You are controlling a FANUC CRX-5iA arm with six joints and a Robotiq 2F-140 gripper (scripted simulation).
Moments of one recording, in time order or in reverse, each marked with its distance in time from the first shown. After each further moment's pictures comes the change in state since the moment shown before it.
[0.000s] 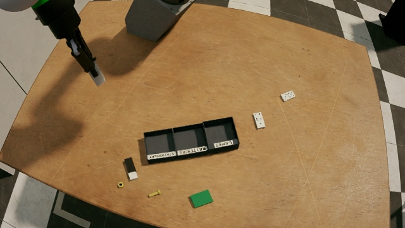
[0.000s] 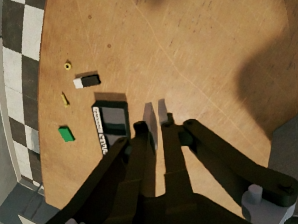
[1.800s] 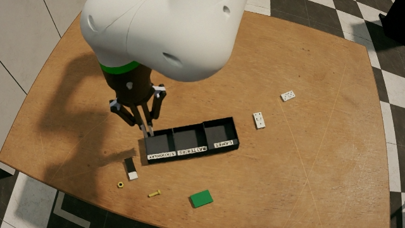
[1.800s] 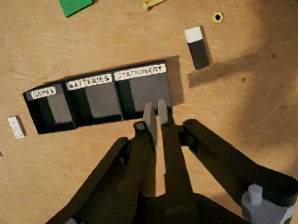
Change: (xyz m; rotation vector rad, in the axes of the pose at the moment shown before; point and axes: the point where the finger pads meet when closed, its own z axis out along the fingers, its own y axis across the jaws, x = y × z) arm -0.060 -0.140 0.123 -0.260 -0.010 -1.393
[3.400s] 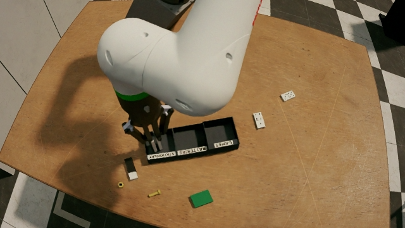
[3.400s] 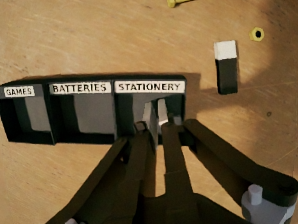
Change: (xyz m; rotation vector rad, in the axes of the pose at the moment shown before) arm 0.011 -0.009 0.074 -0.004 0.011 -0.164
